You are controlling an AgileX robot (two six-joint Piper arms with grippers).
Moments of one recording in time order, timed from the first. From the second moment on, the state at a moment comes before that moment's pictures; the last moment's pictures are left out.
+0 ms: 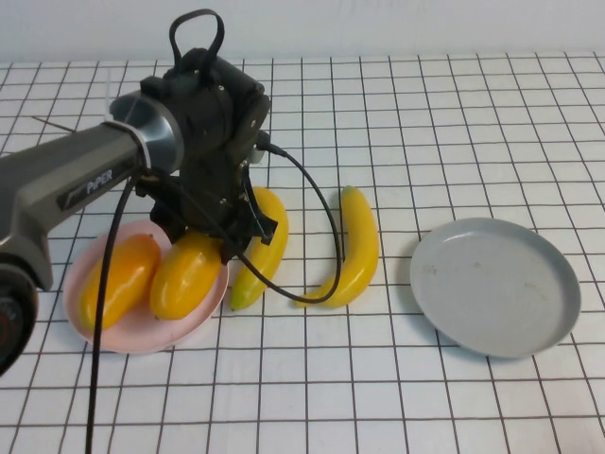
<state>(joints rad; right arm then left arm) 0.02 -0.01 0.03 0.07 0.35 0.10 -0.54 2.06 -1.70 0.29 1.22 -0.29</state>
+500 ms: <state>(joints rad) 0.02 -0.01 0.03 0.07 0.35 0.10 -0.54 2.01 -1.70 0.36 1.20 -0.26</state>
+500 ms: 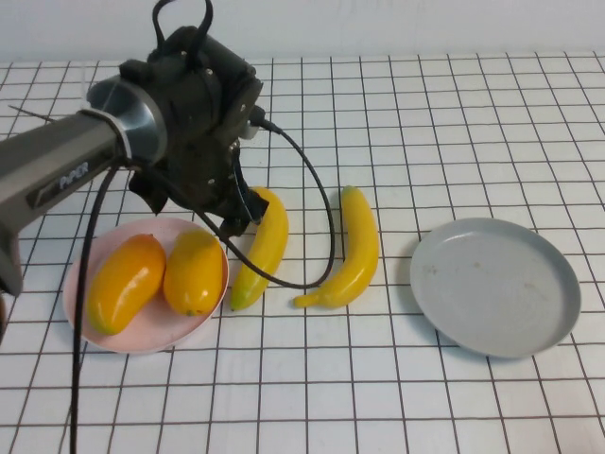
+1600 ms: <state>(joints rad) 0.02 -0.01 0.03 0.07 0.35 0.10 -0.64 0.94 -0.98 0.23 0.88 -0.34</state>
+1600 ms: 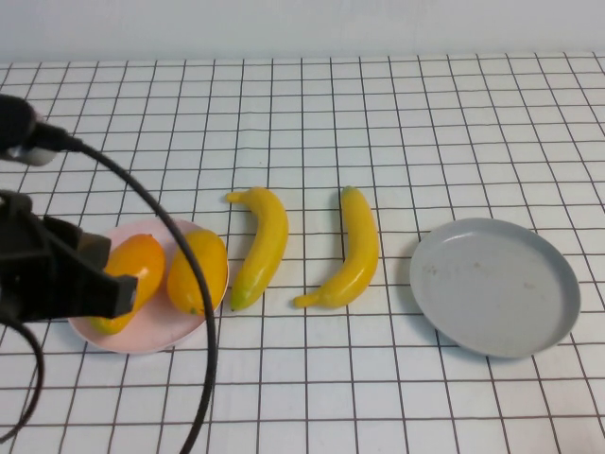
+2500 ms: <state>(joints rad) 0.02 -0.01 0.03 0.07 0.35 0.10 -0.21 0.03 -0.22 0.26 0.47 -0.15</state>
